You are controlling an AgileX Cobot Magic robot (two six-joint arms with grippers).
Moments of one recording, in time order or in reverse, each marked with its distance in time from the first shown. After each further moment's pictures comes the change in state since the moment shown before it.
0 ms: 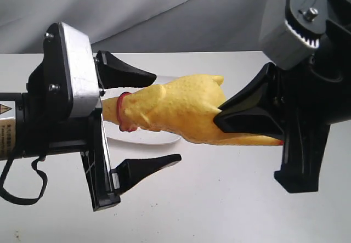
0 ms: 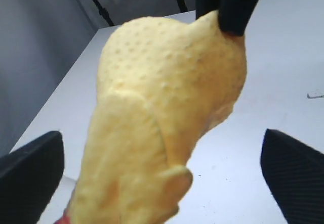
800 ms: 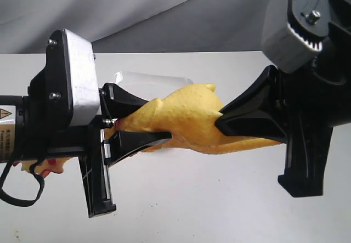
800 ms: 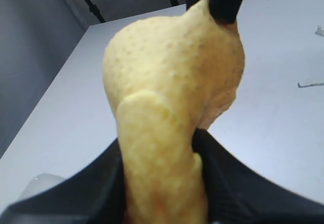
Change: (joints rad) left arm 0.002 0.000 0.000 0.059 -0.028 -0.022; right arm 0.000 0.000 0.000 -0.002 0.014 0.000
